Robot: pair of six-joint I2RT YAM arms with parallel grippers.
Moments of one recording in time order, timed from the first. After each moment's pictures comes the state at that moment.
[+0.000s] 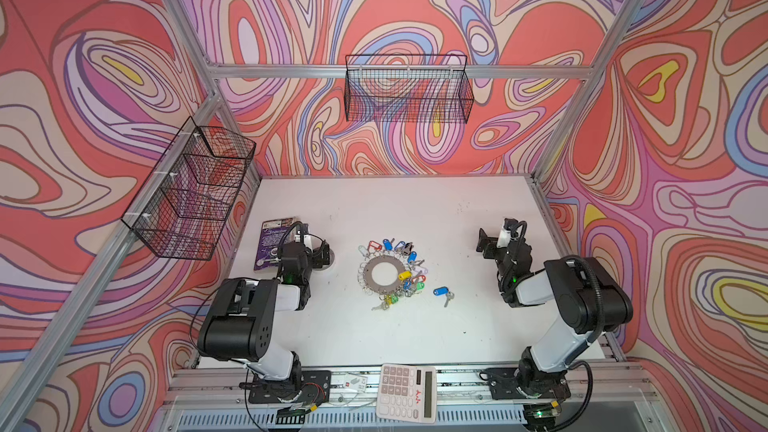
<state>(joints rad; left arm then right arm) -0.03 1.56 0.38 0.78 -0.09 0.00 0.05 1.72 0.39 1.11 0.11 0.05</state>
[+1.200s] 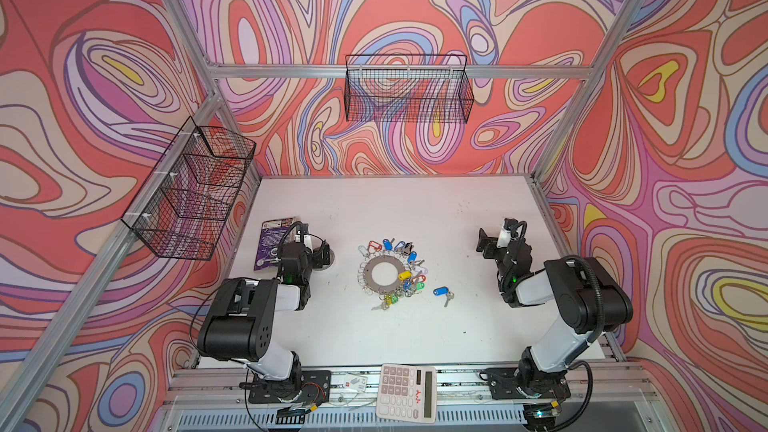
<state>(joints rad) -0.03 1.56 0.38 0.78 -0.10 0.00 0.05 1.72 0.39 1.11 0.11 0.05</state>
